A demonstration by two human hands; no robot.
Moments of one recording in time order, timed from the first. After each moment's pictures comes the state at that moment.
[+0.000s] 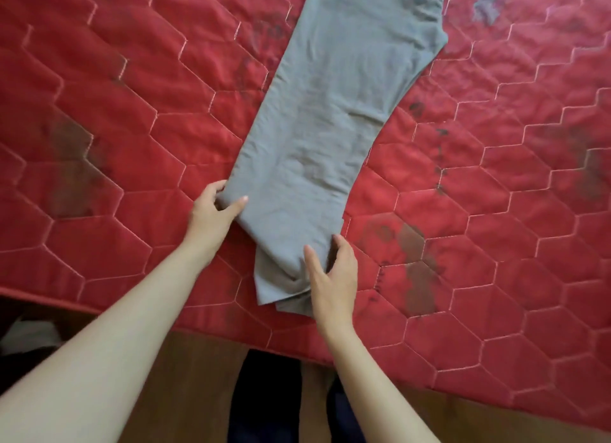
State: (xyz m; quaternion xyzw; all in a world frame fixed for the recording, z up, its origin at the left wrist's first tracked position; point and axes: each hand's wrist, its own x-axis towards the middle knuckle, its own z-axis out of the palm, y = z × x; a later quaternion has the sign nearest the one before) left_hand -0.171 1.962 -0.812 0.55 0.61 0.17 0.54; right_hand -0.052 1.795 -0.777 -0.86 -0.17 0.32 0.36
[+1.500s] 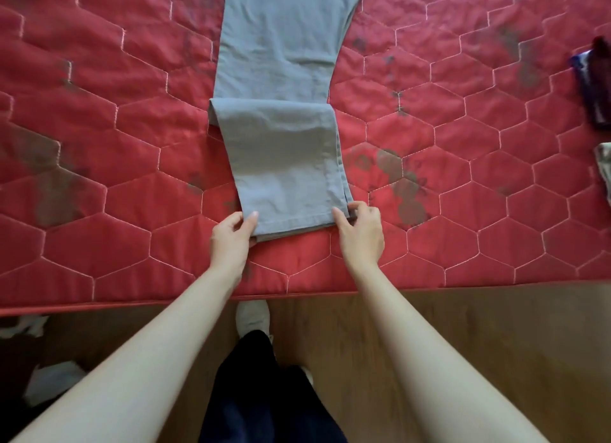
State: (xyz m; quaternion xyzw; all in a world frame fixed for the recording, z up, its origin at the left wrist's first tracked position) left_hand -0.200 1.866 -0.811 0.48 0.58 0.13 0.64; right_hand -0.051 1.739 -0.799 -0.94 -0.10 0.21 0.23
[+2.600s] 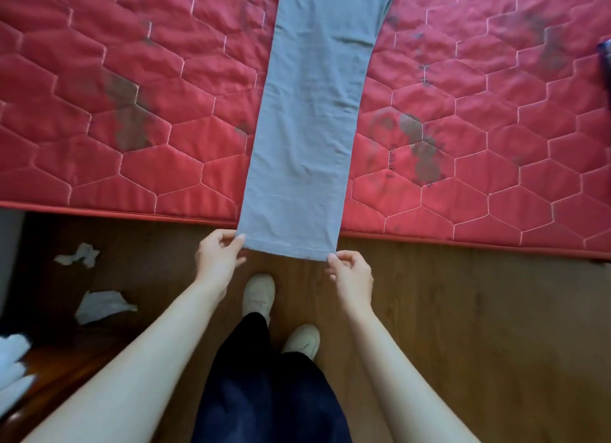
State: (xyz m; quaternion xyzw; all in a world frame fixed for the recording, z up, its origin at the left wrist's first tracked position) left_hand -0.344 1.794 -0.768 0.43 0.68 0.10 0.58; right_hand -0.205 1.640 -0.751 -0.83 0.07 0.38 0.39
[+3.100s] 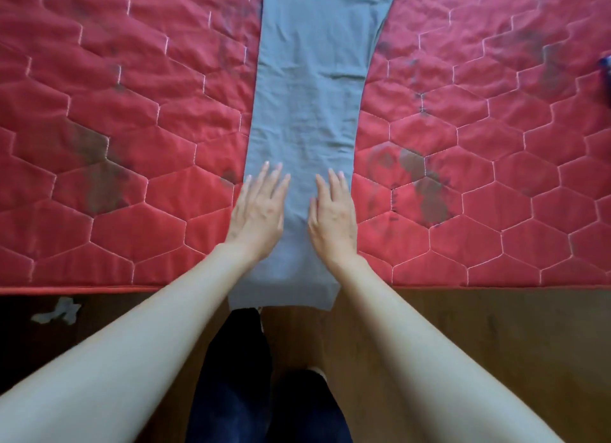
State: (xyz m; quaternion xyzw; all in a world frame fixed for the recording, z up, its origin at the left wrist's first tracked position) left_hand -0.208 1.894 -0.782 0.94 0.29 -0.02 0.18; right_hand -0.106 1.794 -0.780 -0.90 -0.36 0.15 0.19
